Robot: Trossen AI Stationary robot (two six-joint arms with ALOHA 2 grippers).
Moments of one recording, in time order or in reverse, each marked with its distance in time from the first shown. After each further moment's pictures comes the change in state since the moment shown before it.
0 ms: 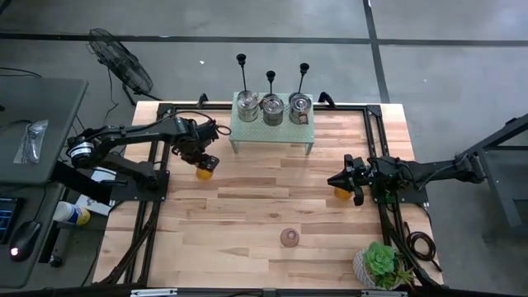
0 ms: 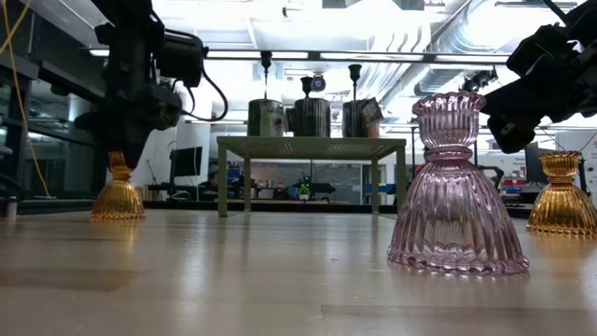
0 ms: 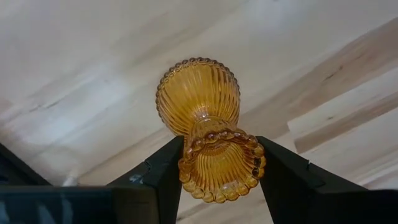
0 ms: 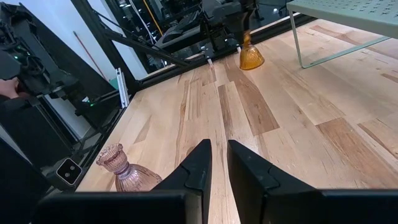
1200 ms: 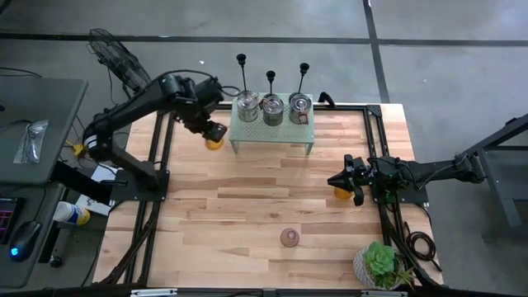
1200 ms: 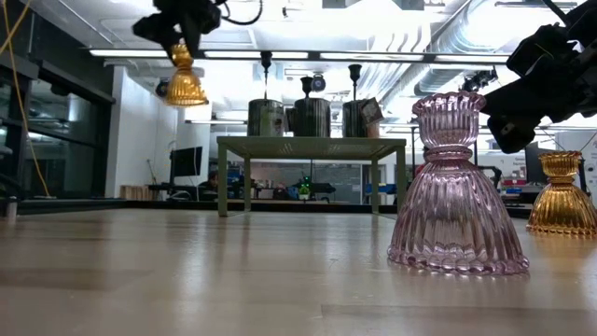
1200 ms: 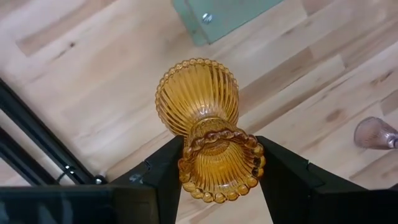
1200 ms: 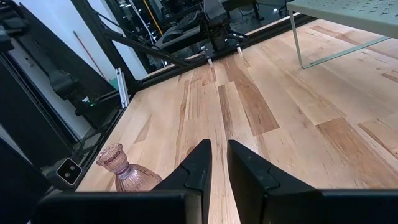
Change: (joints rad) left arm 0.000 0.175 0.854 -0.523 -0.072 0.048; right arm 0.000 0.000 0.000 0.000 0.000 0.000
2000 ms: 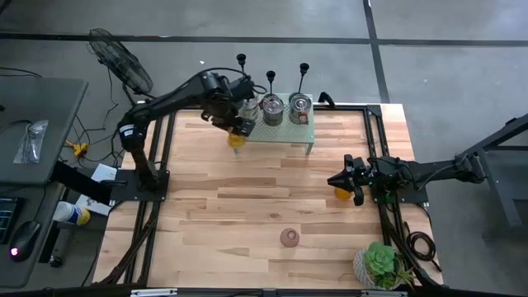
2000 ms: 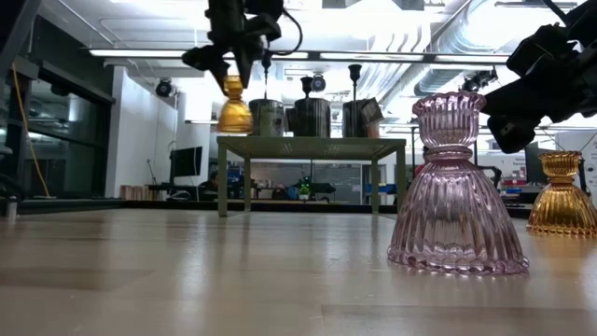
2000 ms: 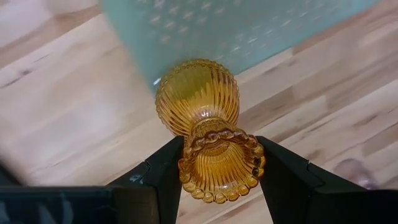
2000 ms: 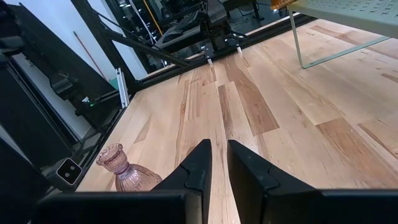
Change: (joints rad) left arm 0.000 0.310 0.195 0.076 0.025 -0.076; right arm 0.000 0.000 0.000 0.000 0.000 0.000
